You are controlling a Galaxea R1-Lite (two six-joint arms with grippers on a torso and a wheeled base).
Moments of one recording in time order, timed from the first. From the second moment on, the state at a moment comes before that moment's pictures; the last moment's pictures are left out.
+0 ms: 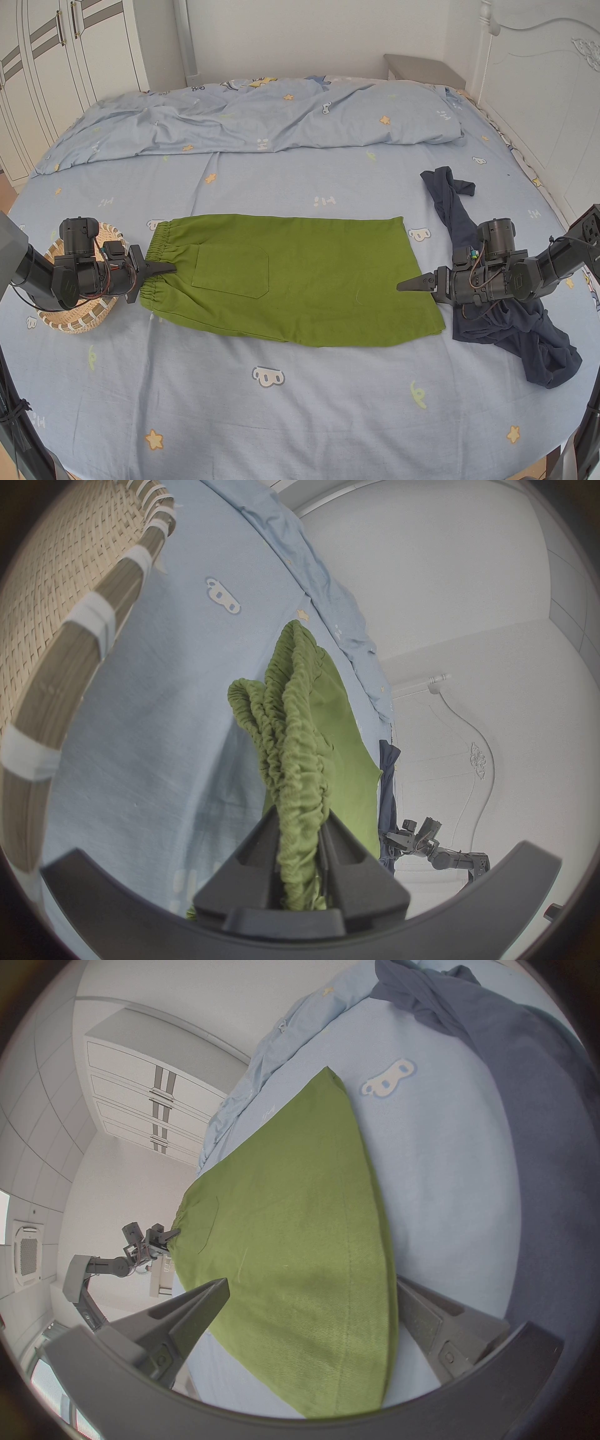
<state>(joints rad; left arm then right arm) 0.13 2.06 -1.04 -0.50 -0.78 -0.65 0.14 2.14 -1.13 -0.25 0.67 0.30</state>
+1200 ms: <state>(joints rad) 0.14 2.05 -1.03 -0.46 -0.78 -0.64 0.10 2.16 -1.18 -0.20 0.80 0.47</state>
